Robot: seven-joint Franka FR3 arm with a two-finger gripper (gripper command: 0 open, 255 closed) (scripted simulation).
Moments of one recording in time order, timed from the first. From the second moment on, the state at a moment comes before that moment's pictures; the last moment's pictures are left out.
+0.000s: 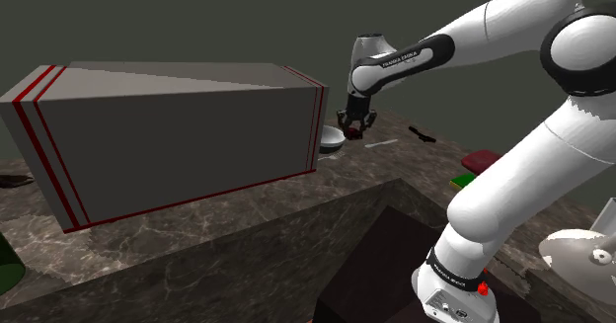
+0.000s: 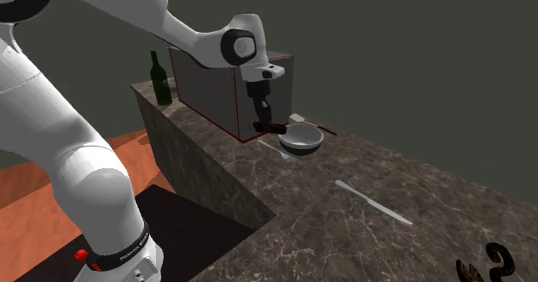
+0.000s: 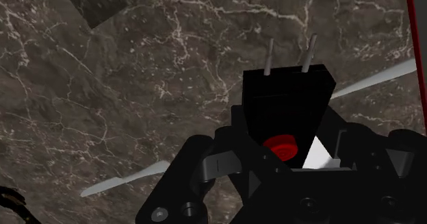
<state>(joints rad) -0.31 -0.27 -0.01 -2.37 -0.18 2.16 0.59</state>
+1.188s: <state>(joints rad) -0.32 0.26 -0.03 -1.80 -0.16 2.12 0.55</state>
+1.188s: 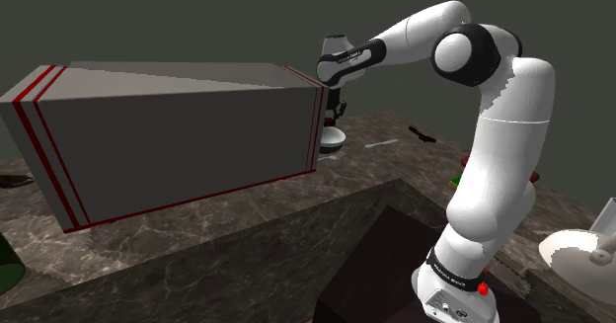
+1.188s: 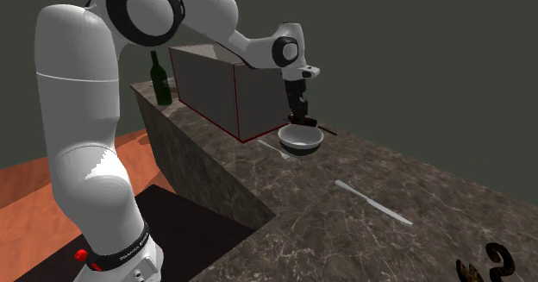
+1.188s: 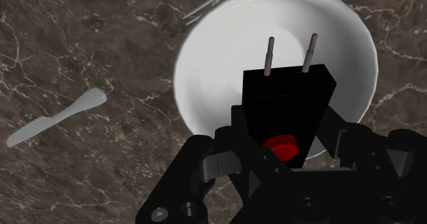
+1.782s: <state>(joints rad) -0.33 0.28 -0.04 -1.86 -0.16 2.22 0.56</state>
